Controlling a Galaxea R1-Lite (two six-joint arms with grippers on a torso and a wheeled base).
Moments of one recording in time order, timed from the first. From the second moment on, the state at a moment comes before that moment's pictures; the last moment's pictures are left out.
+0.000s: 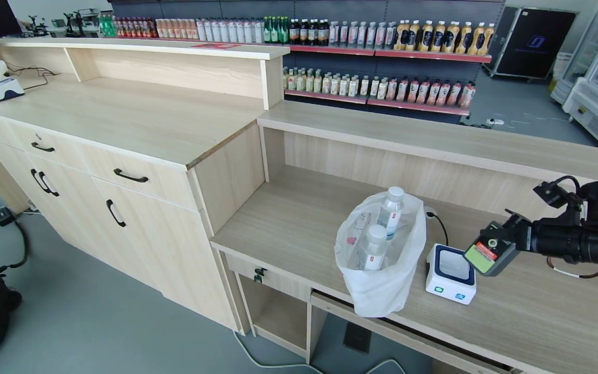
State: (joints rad) left arm 0.00 0.00 0.00 0.00 0.00 0.00; right arm -0.31 1.96 -0.92 -0.43 0.70 -0.07
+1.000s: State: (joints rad) left arm 0.00 0.00 0.00 0.00 0.00 0.00; right arm -0.26 2.06 -0.94 -0.43 0.77 -0.20
